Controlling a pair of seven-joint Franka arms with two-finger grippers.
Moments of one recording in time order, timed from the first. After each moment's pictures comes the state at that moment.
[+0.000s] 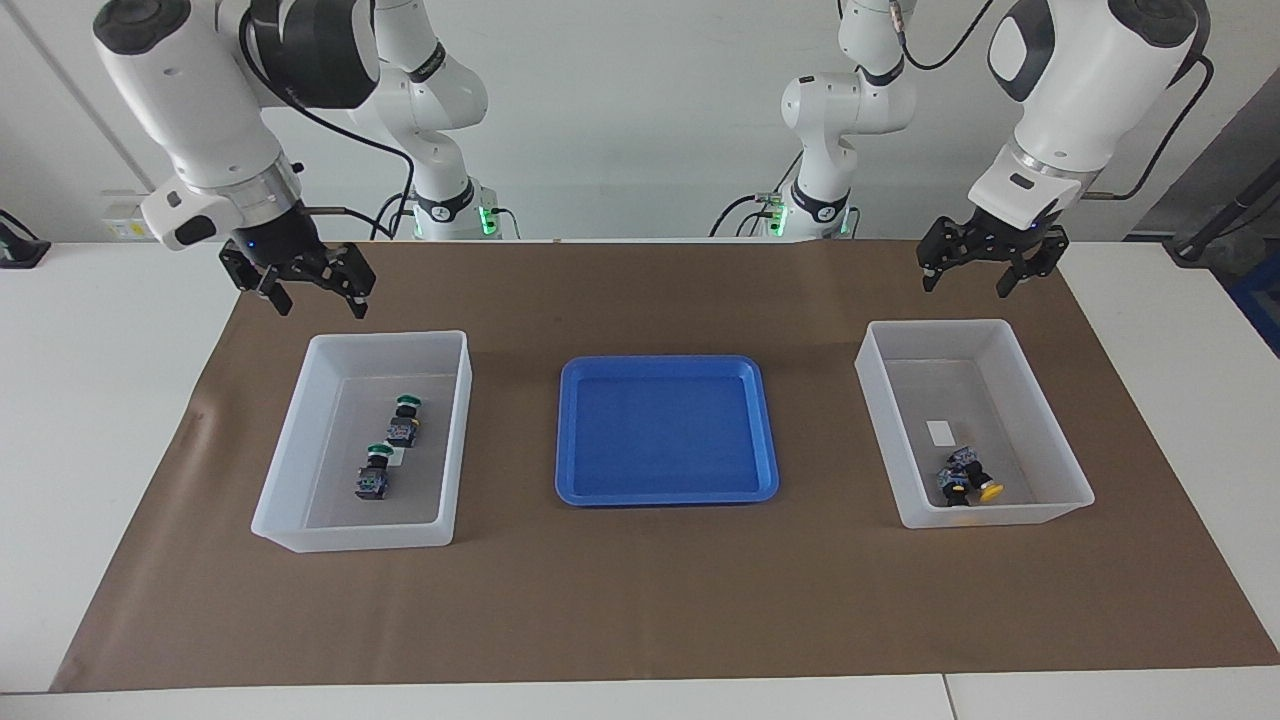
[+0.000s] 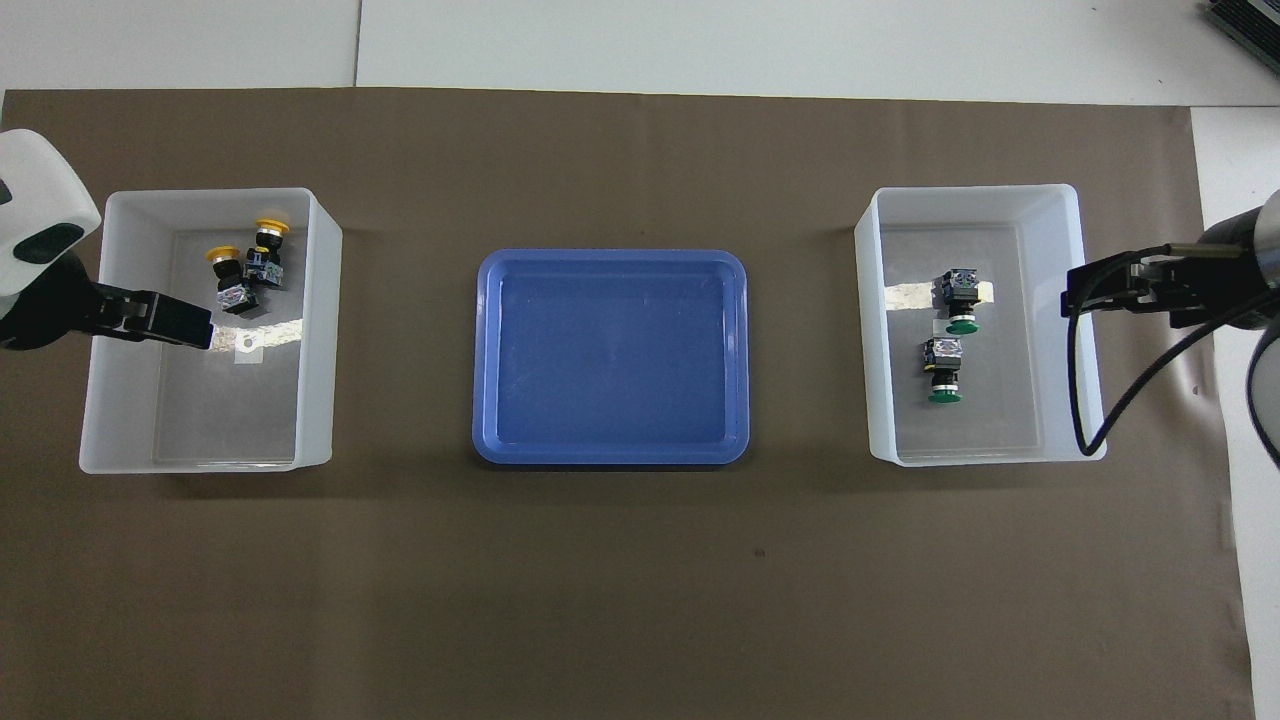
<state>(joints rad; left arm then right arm) -0.08 -0.03 -0.02 -1.67 0.00 1.65 0.09 0.07 0.02 -0.07 -1.59 0.02 1.62 0.11</state>
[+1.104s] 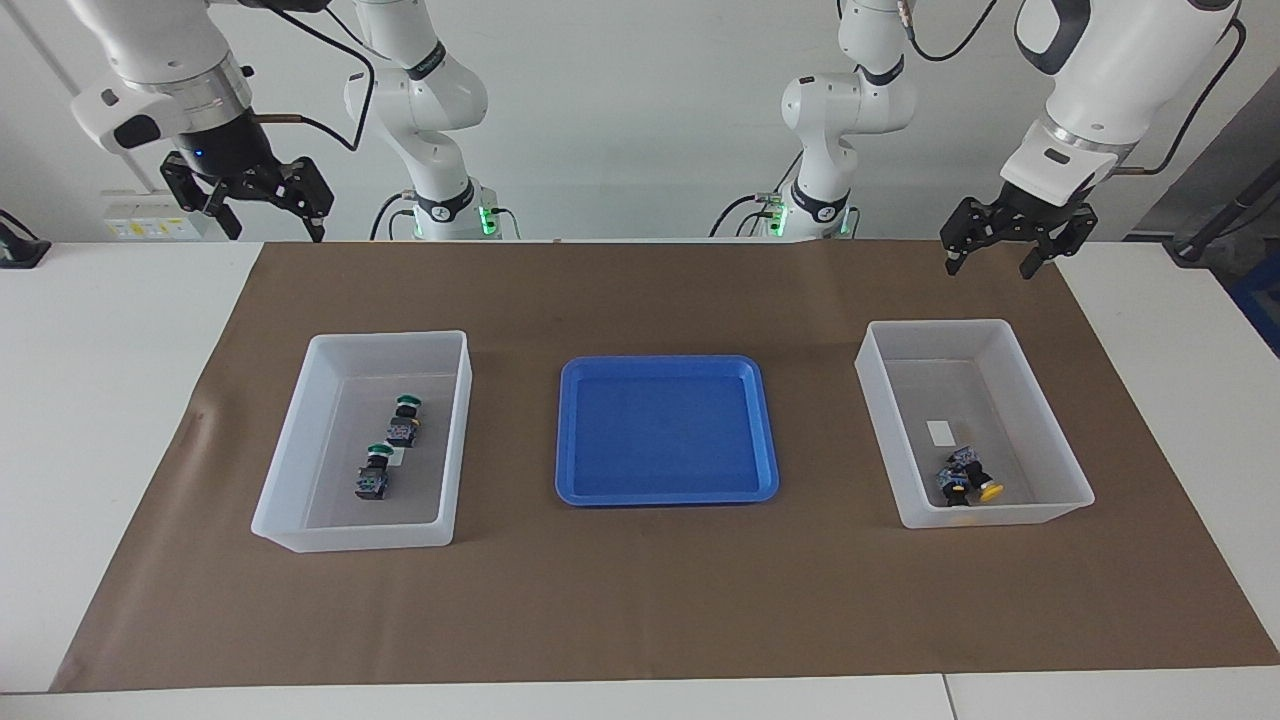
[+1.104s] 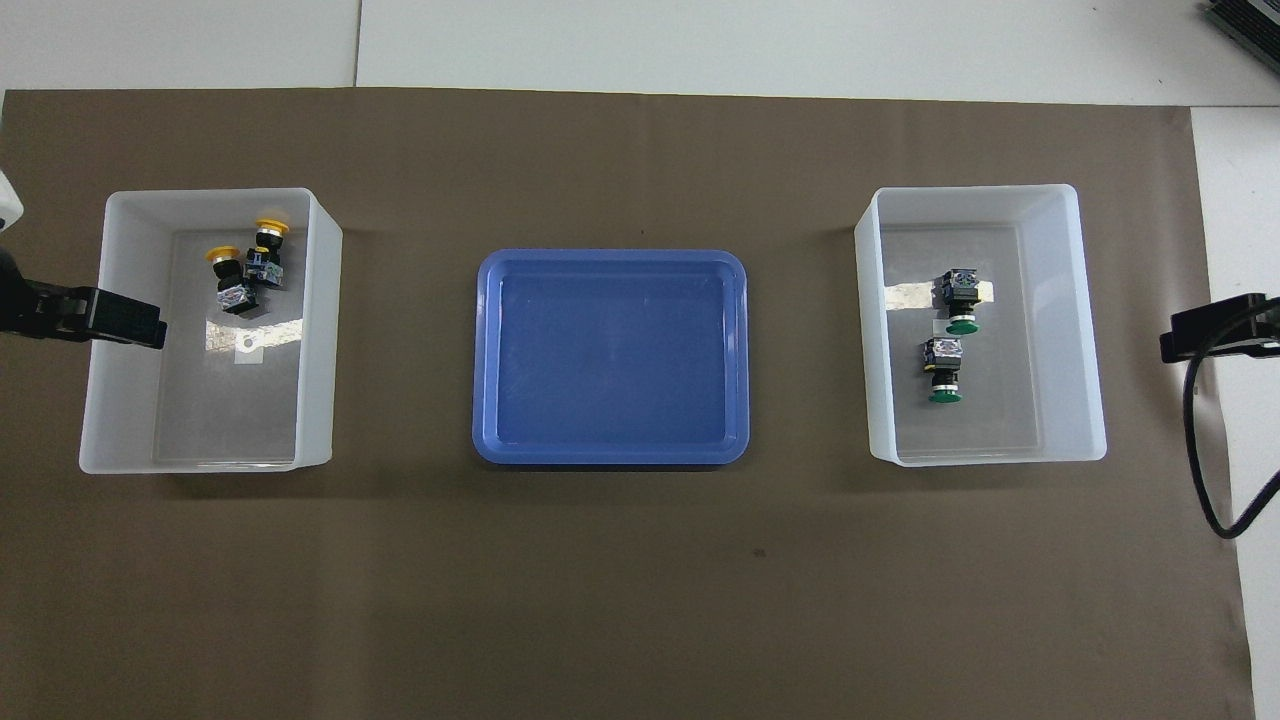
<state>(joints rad) -0.06 -0.04 0.00 -1.63 0.00 1.60 0.09 0.05 -0.04 -0.06 -1.52 -0.05 1.46 0.01</state>
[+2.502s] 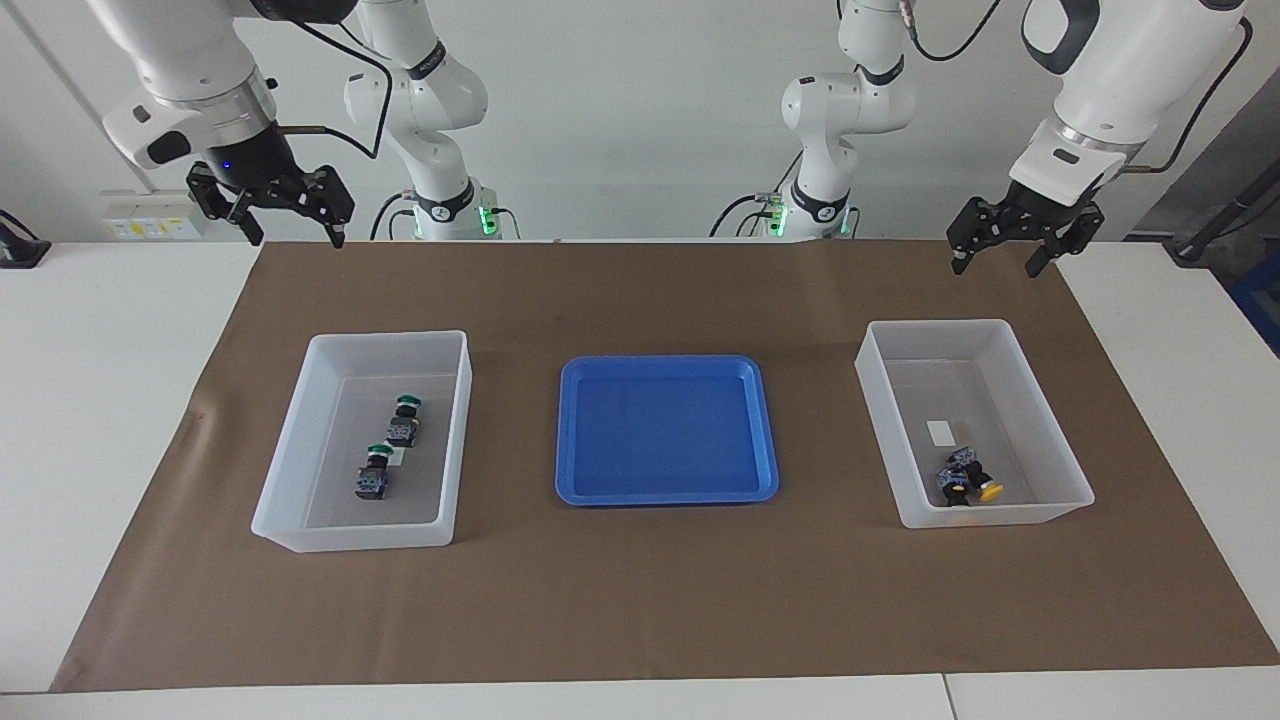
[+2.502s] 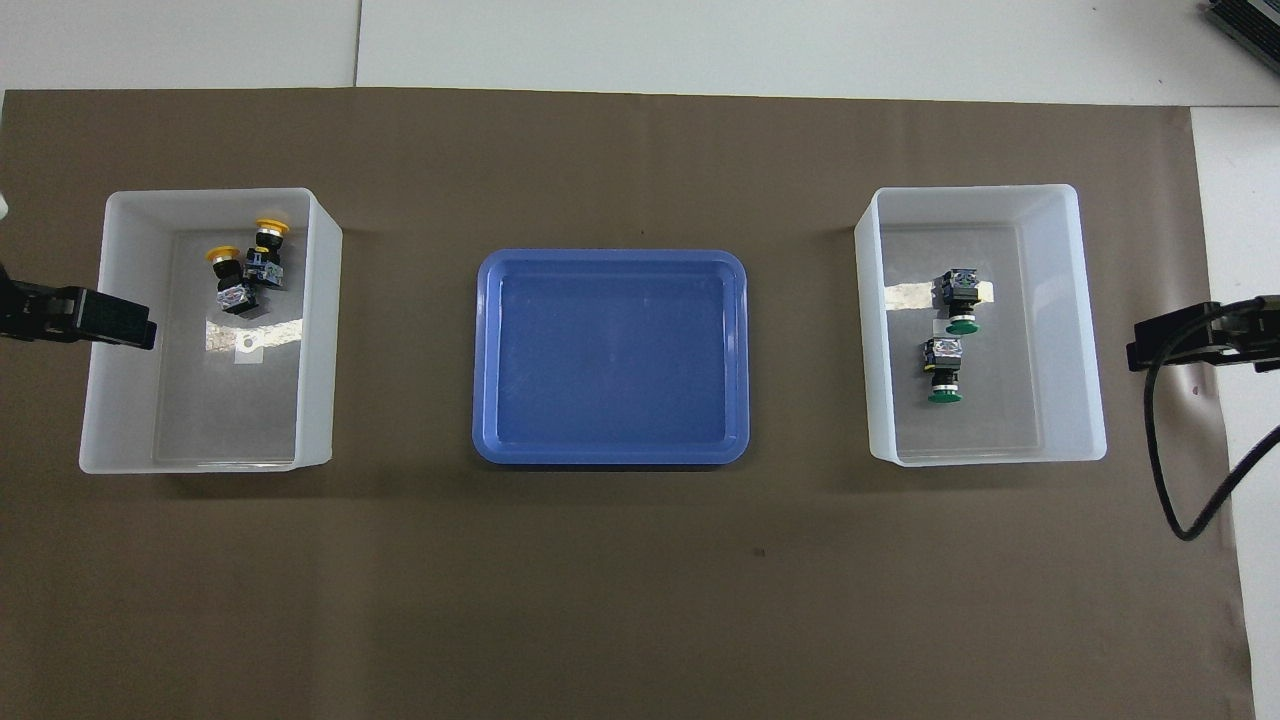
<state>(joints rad) -0.05 -0.04 0.00 -1.63 0.00 1.59 0.09 0.06 -0.04 -0.06 -1.55 -0.04 1.46 0.03</state>
